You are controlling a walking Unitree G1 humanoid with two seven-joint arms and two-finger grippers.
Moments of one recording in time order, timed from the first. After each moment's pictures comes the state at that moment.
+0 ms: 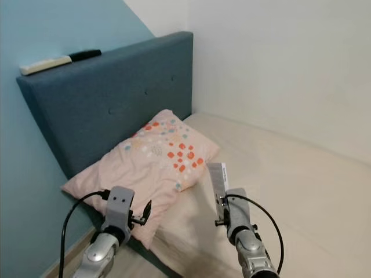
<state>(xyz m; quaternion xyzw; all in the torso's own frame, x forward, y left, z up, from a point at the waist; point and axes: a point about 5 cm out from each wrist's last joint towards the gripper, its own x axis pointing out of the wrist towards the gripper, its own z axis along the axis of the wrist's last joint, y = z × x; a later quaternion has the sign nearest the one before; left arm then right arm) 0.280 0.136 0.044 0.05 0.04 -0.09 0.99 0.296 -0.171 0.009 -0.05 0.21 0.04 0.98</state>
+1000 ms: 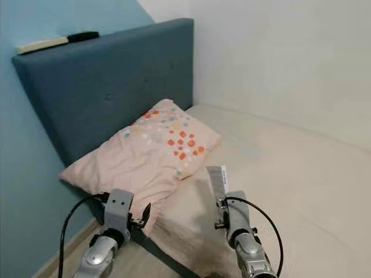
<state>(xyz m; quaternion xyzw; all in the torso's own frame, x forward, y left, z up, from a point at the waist) 0.277 0.137 0.041 0.05 0.05 -0.09 0.99 0.292 -0.169 0.004 -0.05 0.22 0.03 0.97</state>
